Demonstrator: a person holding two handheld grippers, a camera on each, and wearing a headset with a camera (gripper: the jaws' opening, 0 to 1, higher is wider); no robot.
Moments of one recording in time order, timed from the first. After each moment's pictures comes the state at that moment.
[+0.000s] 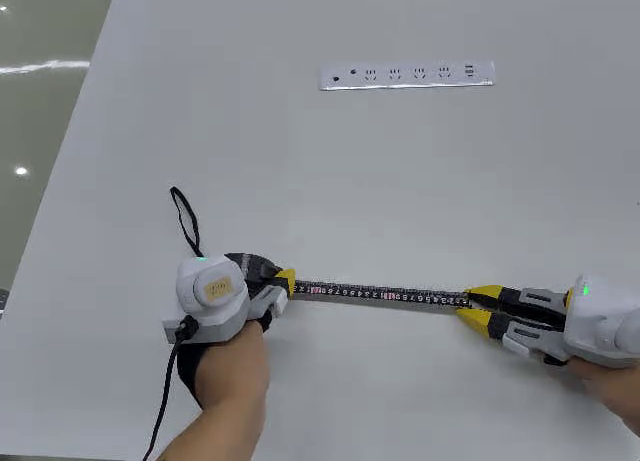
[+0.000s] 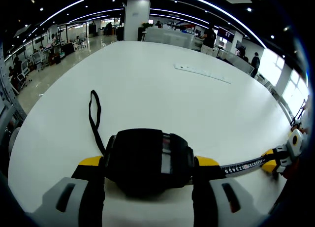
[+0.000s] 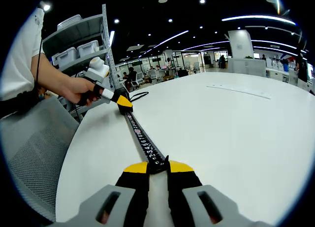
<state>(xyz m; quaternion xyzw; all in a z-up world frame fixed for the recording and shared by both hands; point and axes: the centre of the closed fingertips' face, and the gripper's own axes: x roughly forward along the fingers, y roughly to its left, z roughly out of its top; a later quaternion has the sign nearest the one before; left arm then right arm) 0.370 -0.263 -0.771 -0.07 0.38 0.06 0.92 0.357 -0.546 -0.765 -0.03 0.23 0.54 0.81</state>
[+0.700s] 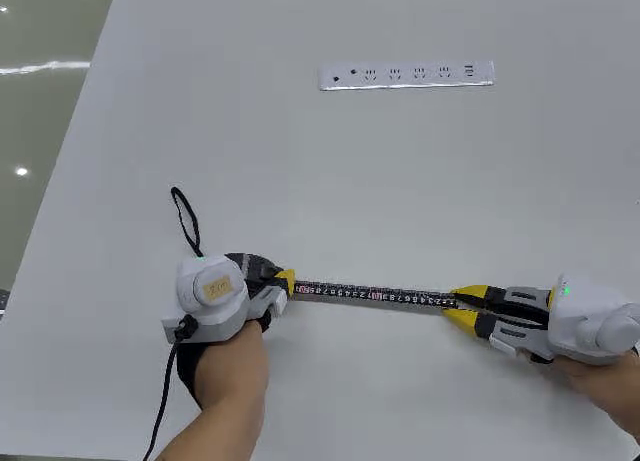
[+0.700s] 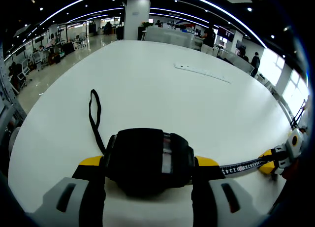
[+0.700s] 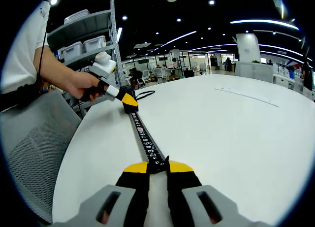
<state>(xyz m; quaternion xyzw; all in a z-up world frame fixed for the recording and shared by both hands) 0.369 -0.264 -0.772 -0.07 0.39 0.06 0.92 0.359 -0.530 -0.770 -0.05 0.22 0.56 0.80</state>
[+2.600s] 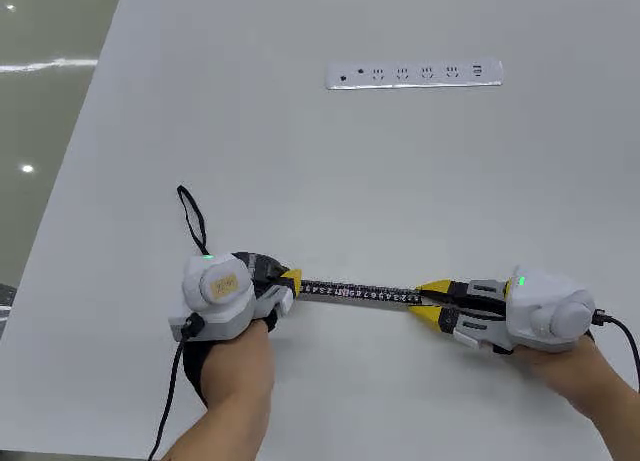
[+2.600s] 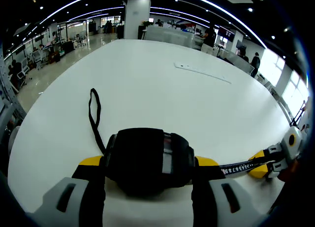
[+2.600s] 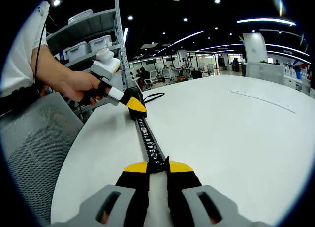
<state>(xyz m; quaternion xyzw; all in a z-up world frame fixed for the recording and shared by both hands) 0.369 -0.263 -0.772 -0.08 0.39 0.05 0.92 0.359 -0.476 -0.775 -0.05 0.21 0.59 0.78</state>
